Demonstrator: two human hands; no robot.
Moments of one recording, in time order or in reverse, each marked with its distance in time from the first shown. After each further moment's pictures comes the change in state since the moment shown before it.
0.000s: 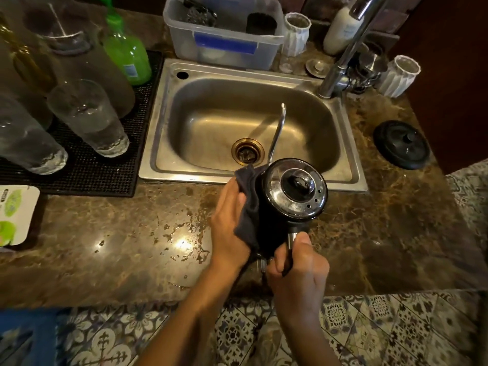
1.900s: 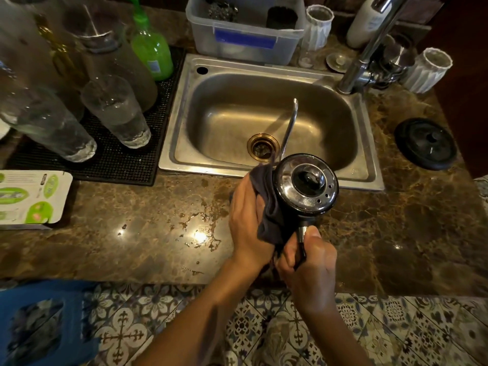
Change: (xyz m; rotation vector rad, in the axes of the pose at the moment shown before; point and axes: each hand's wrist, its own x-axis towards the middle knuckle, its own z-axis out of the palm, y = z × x) left_hand -0.014 0.008 0.013 0.278 0.089 0.109; right_hand 0.015 0.007 -0.024 -0.172 -0.304 -0.172
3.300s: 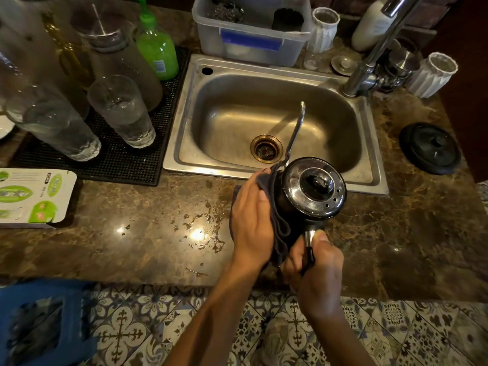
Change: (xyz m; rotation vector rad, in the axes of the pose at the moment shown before) left_hand 0.008 0.000 -0.003 -0.127 -0.064 -0.100; right_hand 0.003 0.012 -0.004 -0.029 0.068 0.076
